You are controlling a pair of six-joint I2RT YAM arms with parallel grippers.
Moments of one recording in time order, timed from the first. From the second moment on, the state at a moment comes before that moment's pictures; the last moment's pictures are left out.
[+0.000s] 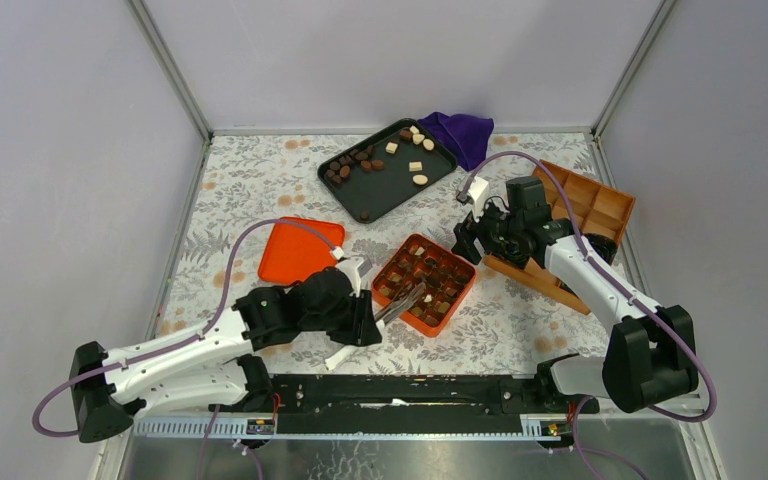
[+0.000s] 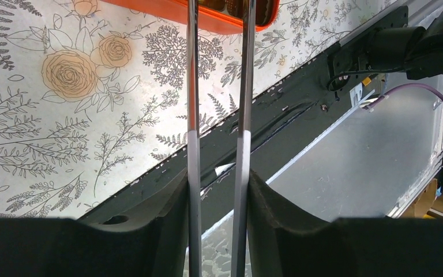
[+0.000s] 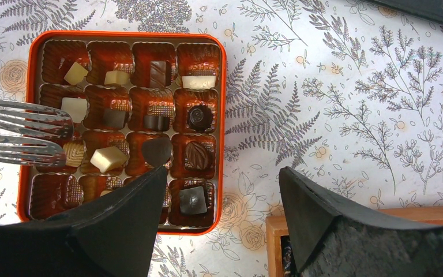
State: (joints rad) left arm -1.07 0.93 0.73 -0.60 0.09 -0.81; right arm 0.29 1.31 0.90 -0.36 -0.54 -0.46
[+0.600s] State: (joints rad) left arm -0.88 1.08 0.99 -0.67 0.02 -0.66; right arm 0.29 1.31 0.90 -0.36 -0.55 -0.46
